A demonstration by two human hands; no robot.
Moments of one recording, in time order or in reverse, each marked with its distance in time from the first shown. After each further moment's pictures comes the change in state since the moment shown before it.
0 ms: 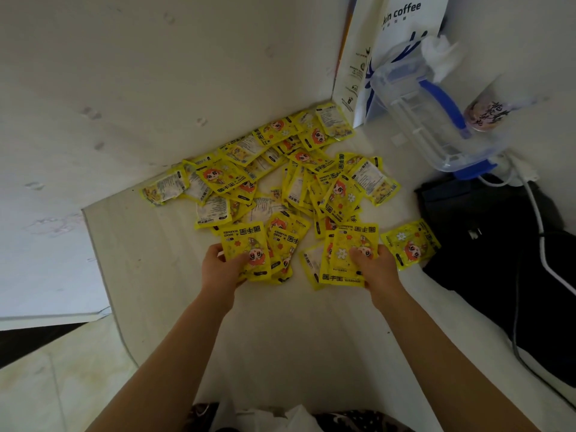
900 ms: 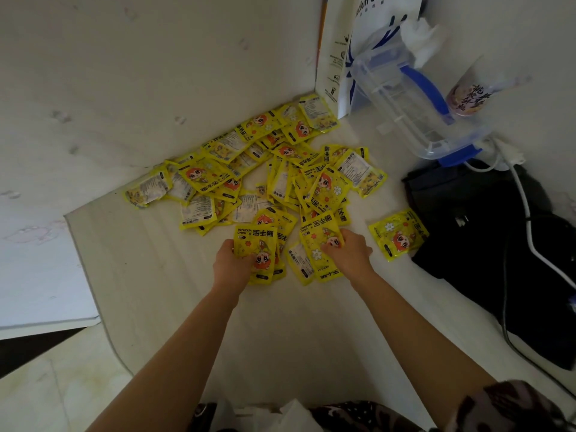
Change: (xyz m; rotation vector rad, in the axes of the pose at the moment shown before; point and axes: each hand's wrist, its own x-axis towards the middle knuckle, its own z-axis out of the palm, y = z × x) left_hand 0.008 -0.017 0.032 0.498 -0.020 0.164; right_hand 0.023 0.000 0.018 -0.621 0.004 -0.183
